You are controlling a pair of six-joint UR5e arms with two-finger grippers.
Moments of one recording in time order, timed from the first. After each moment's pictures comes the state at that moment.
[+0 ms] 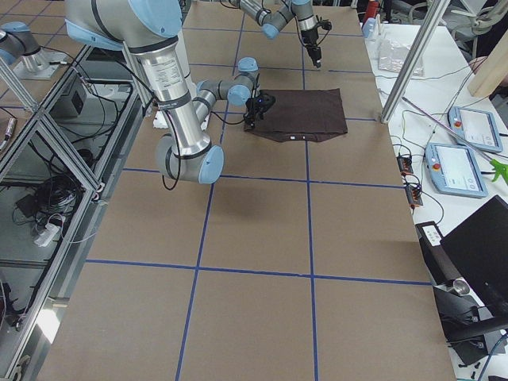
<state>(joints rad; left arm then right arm) -0.84 -2.17 -1.52 -2.12 -1.92 -1.45 0.36 -1.01 1.72 -1.49 1.69 1.92</state>
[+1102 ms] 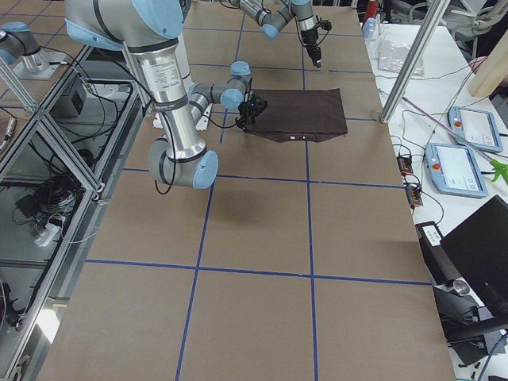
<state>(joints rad) -0.84 -2.17 -1.52 -2.12 -1.92 -1.44 0.32 -1.06 1.78 -1.50 1.69 1.92</state>
